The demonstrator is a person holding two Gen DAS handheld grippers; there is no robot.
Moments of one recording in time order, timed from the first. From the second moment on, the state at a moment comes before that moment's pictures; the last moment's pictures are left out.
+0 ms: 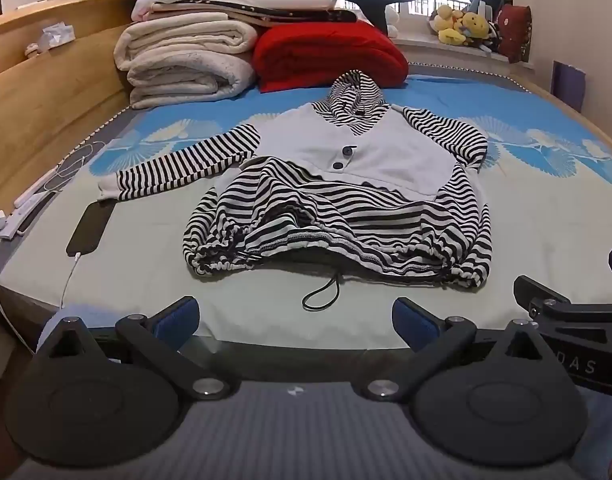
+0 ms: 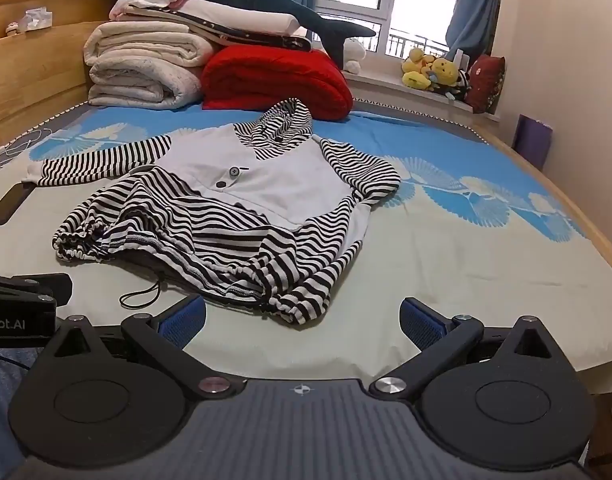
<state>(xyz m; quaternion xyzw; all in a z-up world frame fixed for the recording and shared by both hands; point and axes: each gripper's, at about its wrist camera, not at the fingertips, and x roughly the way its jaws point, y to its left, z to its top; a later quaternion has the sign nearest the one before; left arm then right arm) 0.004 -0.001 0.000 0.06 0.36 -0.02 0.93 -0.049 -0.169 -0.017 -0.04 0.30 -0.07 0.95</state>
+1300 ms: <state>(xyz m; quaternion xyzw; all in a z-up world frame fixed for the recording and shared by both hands) -0.001 0.003 0.003 0.06 0.35 -0.02 0.93 -0.049 -0.167 -0.016 -0.03 0.30 -0.07 0.95</state>
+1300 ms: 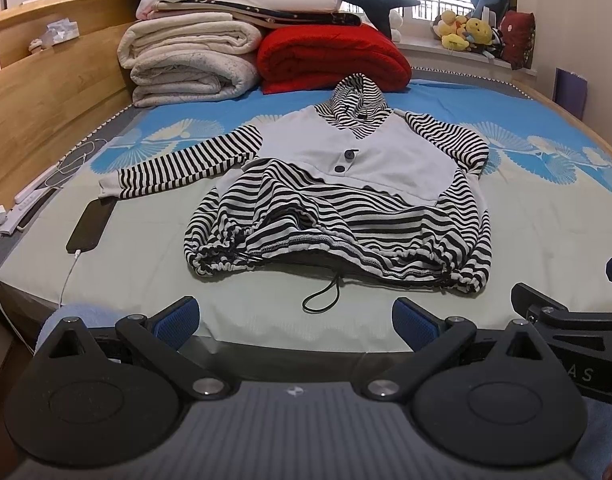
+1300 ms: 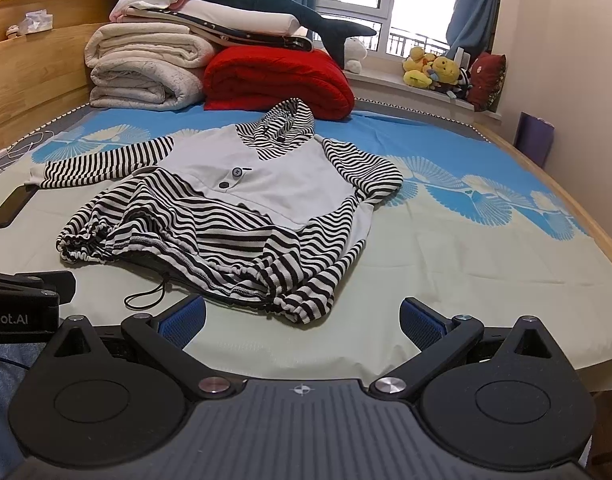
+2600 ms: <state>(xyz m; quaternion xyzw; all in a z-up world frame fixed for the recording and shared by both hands) 0.004 0.002 -0.001 0.05 0.36 -0.02 0.93 -0.043 -0.166 -0.021 -0.03 0.32 -0.06 0.95</state>
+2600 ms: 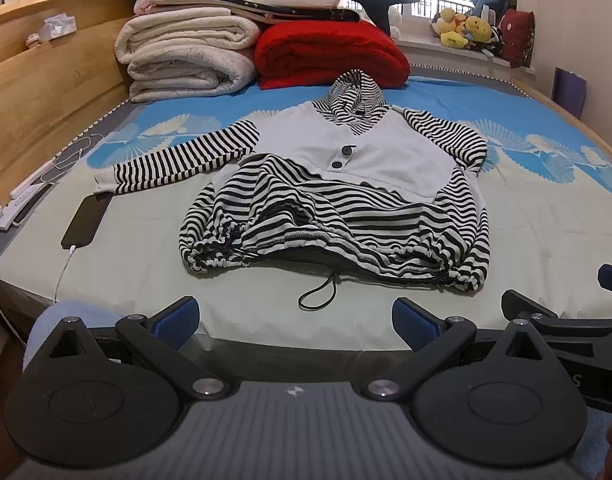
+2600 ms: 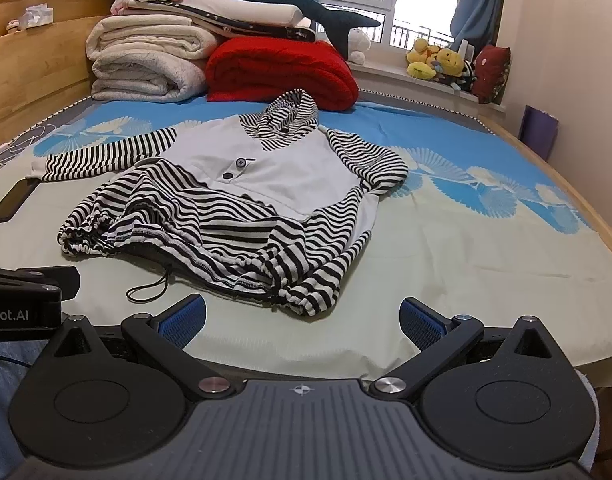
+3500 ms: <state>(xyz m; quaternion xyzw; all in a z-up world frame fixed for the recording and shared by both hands) 0.155 0.061 -0.073 0.01 0.45 0.05 0.89 0.078 -0.212 -0.107 0.08 0.47 -0.06 0.88</state>
